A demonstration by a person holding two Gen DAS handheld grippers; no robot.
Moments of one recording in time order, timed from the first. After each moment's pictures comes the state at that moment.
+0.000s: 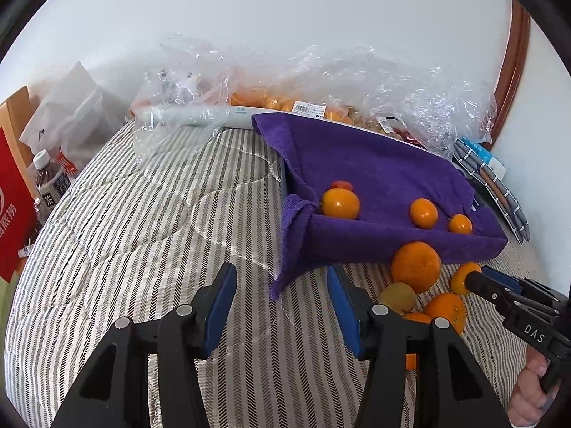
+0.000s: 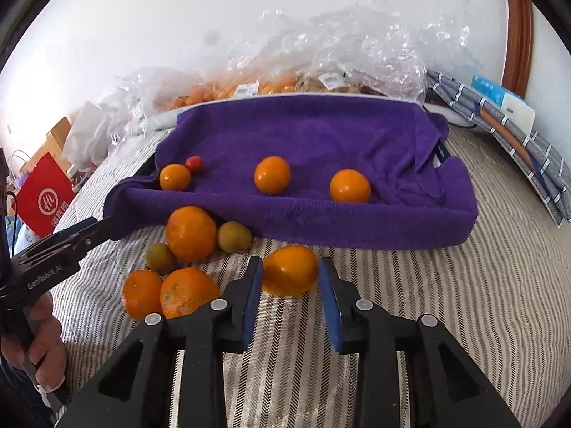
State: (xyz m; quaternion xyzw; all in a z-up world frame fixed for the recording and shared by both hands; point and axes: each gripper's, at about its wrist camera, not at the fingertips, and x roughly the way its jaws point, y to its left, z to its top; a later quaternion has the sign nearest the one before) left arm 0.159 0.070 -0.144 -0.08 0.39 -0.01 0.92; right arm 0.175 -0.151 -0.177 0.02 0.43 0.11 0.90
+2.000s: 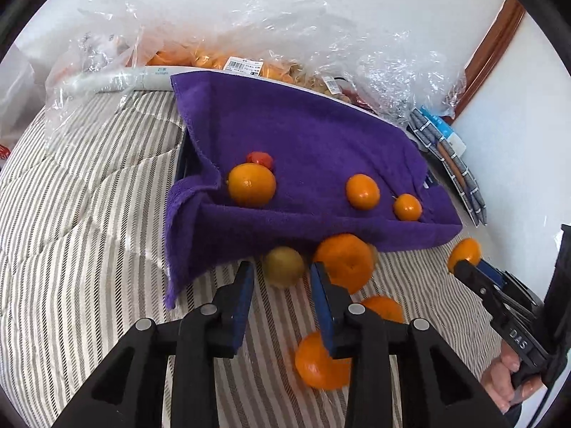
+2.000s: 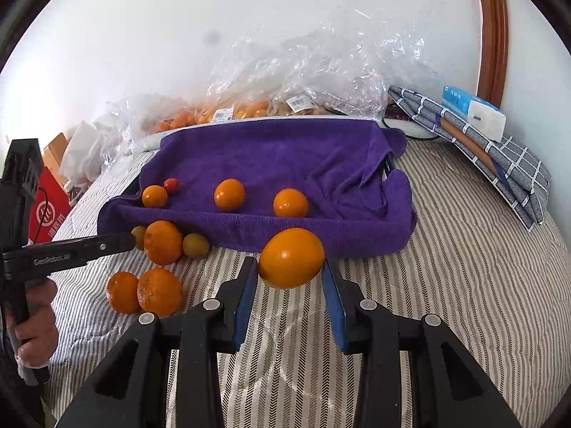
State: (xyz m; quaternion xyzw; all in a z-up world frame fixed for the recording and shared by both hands) left arm 0.195 0.031 -0.152 -0.12 0.47 -0.12 0.87; right arm 0.159 -0.196 -0.155 0.02 0.39 0.09 0.91
